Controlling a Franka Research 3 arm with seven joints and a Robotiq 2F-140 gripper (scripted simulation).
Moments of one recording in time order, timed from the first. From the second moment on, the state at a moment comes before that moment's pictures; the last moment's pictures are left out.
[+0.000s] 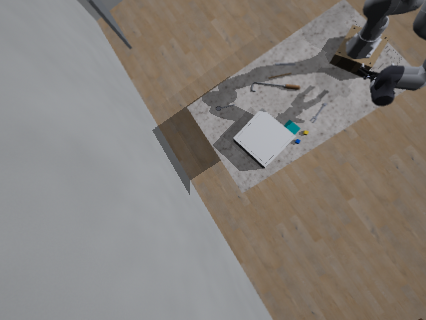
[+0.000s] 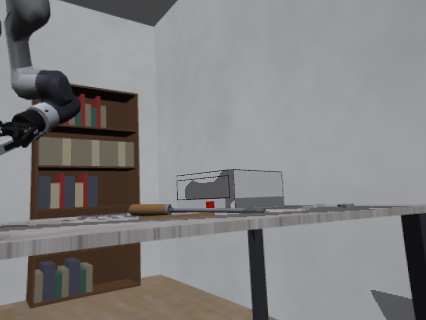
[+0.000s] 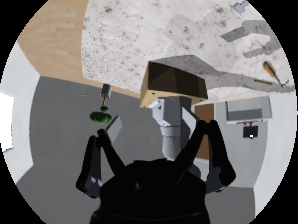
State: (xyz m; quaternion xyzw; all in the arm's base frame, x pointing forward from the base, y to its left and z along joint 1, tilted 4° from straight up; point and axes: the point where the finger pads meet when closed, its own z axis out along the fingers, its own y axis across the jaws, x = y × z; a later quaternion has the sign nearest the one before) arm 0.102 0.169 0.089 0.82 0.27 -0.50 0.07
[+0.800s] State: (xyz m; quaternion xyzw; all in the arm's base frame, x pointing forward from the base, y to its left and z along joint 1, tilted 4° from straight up) arm 0.153 0.139 0.087 0.88 0.22 -0.43 0.05
